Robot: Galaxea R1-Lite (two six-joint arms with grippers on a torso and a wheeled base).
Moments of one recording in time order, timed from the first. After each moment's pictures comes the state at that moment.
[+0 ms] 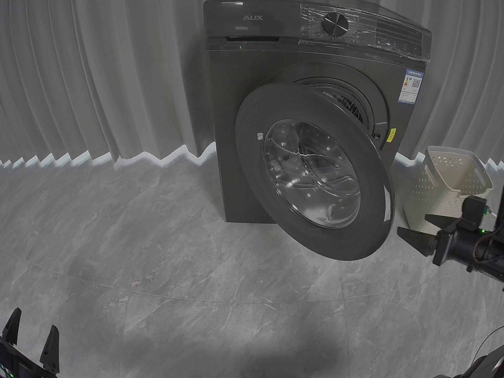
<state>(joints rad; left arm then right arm) -0.01 0.02 -0.02 -0.06 0.02 -0.06 0.22 1.30 -0.37 -0.69 0.22 0.08</state>
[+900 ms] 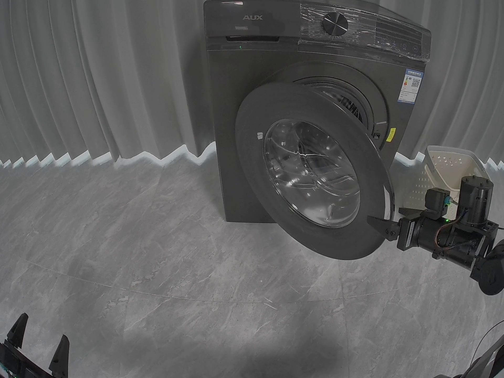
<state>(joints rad) 0.00 0.01 -0.02 0.01 -0.01 0.01 0.29 1.61 -0.47 -0.87 0.11 0.11</state>
